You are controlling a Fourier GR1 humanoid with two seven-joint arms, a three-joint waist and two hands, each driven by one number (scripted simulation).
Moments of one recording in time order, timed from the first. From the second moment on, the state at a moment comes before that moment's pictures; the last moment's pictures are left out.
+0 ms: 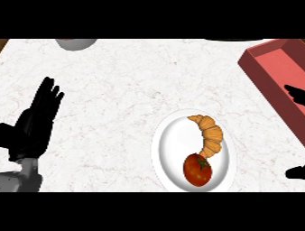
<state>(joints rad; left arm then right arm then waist) -0.10 0.29 -0.09 -1.63 0.29 0.26 0.15 -0.03 -0.84 0.07 -1.83 -0.15 0.17 0.28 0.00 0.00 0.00</state>
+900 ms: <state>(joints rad) -0.10 0.24 -0.03 -1.65 0.23 0.20 0.18 -0.16 -0.52 0.19 -1.86 0.09 0.23 0.57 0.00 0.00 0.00</state>
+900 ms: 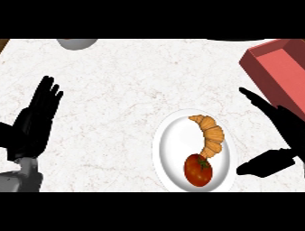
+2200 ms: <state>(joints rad) -0.10 0.17 0.05 -1.66 0.17 0.12 0.21 -0.17 -0.26 0.14 -1.68 0.42 0.29 0.47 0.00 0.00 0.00</state>
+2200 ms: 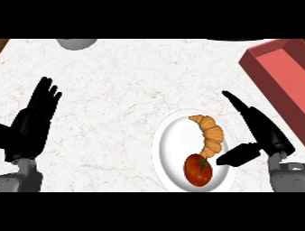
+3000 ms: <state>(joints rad) -0.09 0.13 0.08 -1.66 0.14 0.09 0.22 -0.18 -0.15 0.14 -1.59 0.53 0.30 0.42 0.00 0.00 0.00</state>
